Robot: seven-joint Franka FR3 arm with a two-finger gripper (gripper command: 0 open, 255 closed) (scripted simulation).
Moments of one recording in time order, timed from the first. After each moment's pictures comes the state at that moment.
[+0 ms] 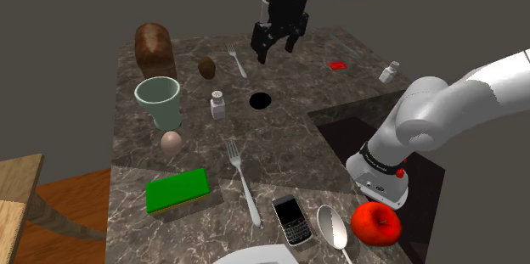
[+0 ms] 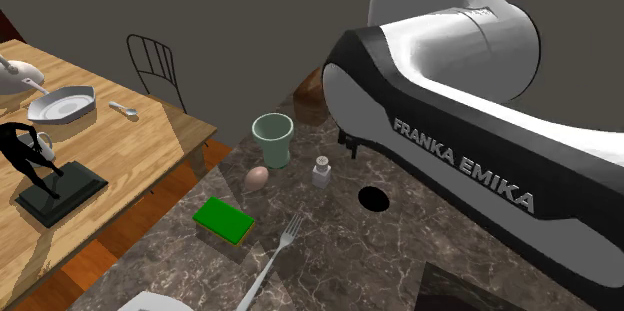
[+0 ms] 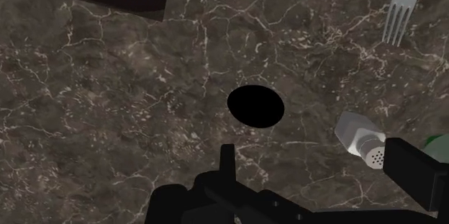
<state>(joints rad) 0.09 -0.55 0.34 -2.31 0.08 1.84 0.55</state>
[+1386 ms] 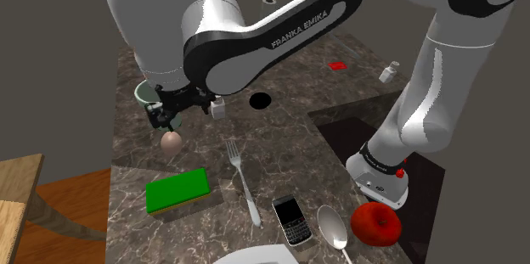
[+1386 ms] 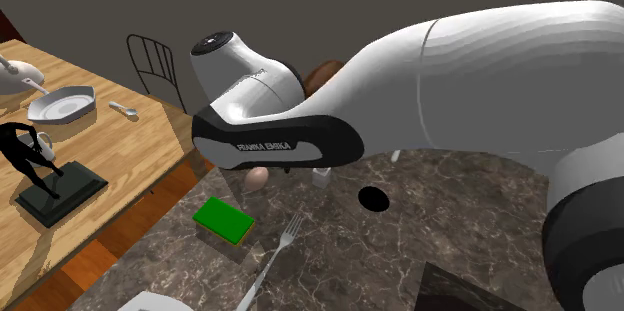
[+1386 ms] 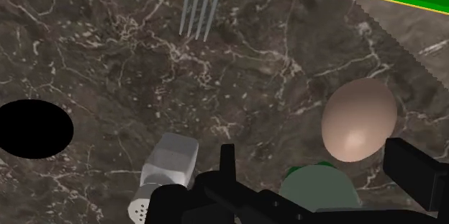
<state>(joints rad) 0.19 0.27 0.68 -1.84 -0.36 1.98 1.22</state>
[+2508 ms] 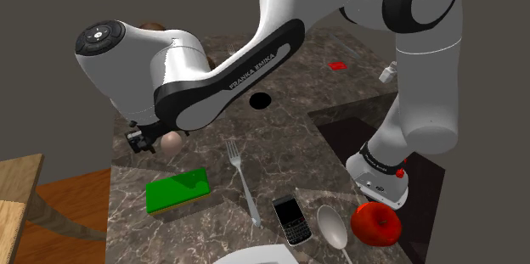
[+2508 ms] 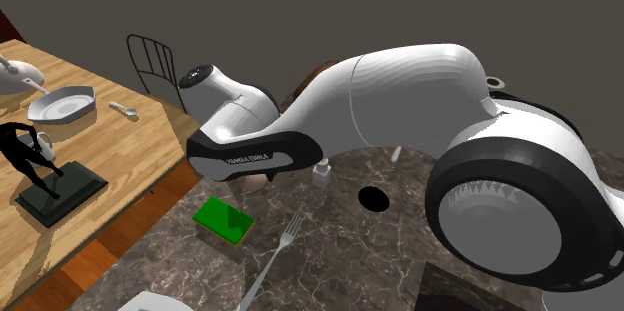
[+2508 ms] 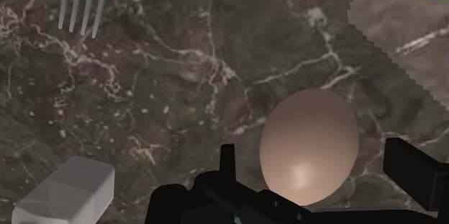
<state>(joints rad) 0.33 0.55 0.61 -1.64 -0.53 1.99 1.34</state>
